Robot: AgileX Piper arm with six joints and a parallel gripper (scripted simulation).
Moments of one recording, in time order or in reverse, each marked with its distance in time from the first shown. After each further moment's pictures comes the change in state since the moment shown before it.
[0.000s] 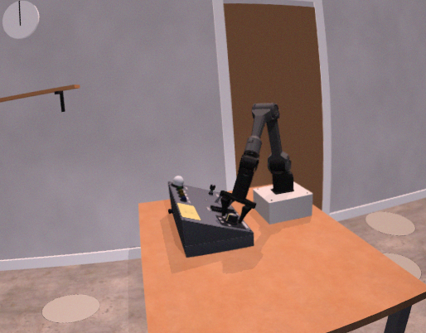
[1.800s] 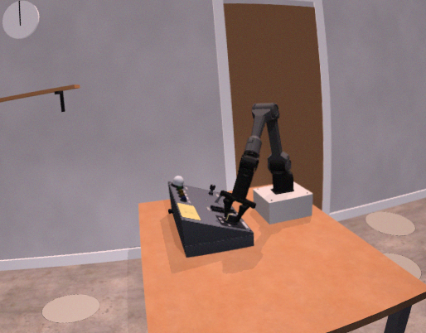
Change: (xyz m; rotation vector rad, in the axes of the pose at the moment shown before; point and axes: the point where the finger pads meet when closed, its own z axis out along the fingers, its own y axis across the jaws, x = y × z) arm 0.000 0.000 0.000 0.000 0.000 0.029
